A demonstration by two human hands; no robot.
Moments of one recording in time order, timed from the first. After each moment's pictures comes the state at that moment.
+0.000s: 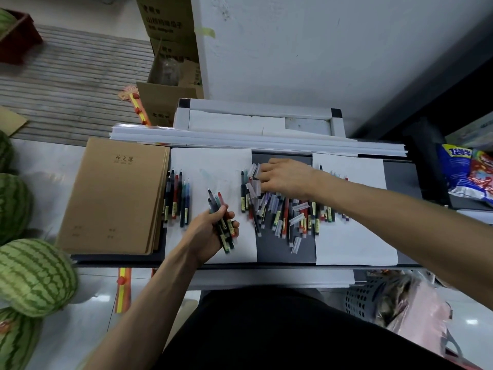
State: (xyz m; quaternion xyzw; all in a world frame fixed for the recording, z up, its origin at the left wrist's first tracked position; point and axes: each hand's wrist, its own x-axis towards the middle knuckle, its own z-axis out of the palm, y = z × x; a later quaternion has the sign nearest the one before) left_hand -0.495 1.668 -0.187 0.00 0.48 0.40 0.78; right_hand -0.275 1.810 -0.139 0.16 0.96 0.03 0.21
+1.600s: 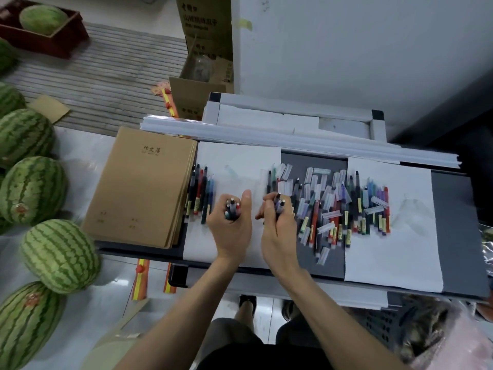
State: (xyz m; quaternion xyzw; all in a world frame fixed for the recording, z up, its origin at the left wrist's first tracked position) left_hand -0.464 1.666 -0.215 0.35 0.68 0.59 0.26; right_hand -0.370 1.663 -0.205 0.57 0.52 -0.46 -0.44
